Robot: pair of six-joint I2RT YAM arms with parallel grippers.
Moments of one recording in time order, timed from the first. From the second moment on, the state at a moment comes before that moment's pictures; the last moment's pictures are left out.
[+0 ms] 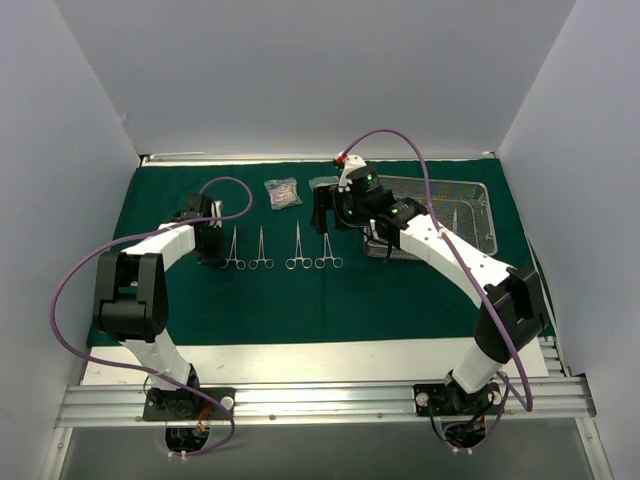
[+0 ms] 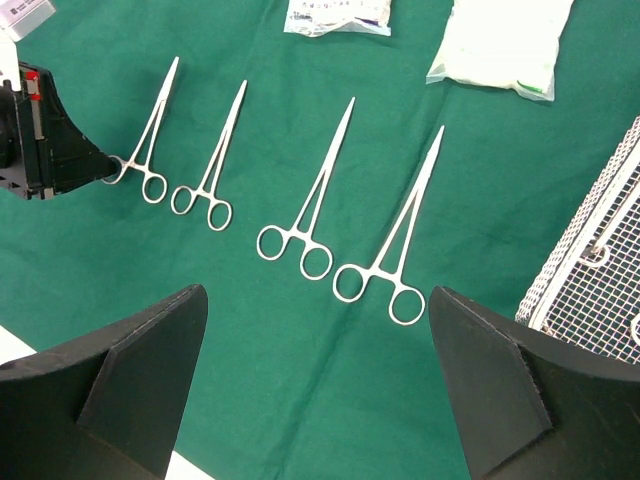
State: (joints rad) left arm -0.08 1.75 1.08 -0.47 0.01 -0.16; right arm 0.61 1.63 1.36 -0.35 -0.03 0.33
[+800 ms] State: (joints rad) left arm -0.08 1.78 1.10 -0.47 0.01 -0.15; right arm 0.61 1.63 1.35 -0.35 -0.04 0.33
